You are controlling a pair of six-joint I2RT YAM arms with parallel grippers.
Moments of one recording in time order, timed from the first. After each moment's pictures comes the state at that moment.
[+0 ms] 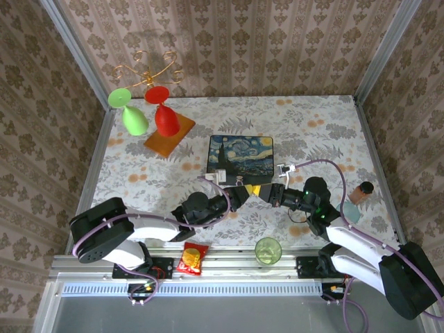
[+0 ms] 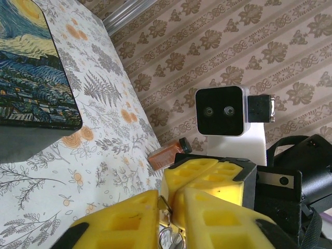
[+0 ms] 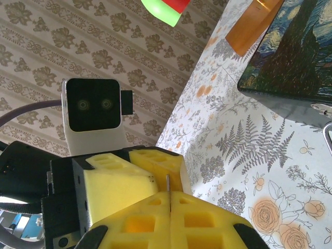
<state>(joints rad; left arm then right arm) -1.14 1.45 0.41 1.05 -0.04 -1.03 0.45 0.97 0.23 0.64 -0.68 0.92</state>
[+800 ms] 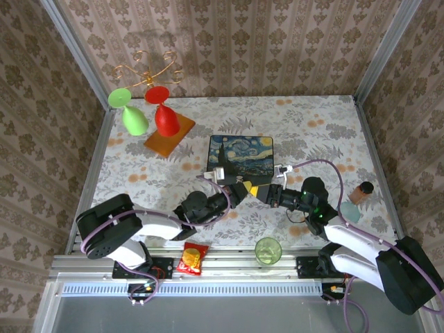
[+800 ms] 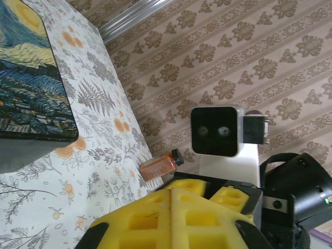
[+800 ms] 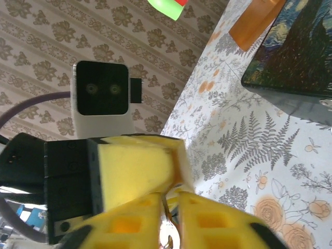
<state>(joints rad) -1.11 1.51 0.41 1.17 -0.03 -1.07 0.47 1.01 0.23 0.67 -0.68 0.91</state>
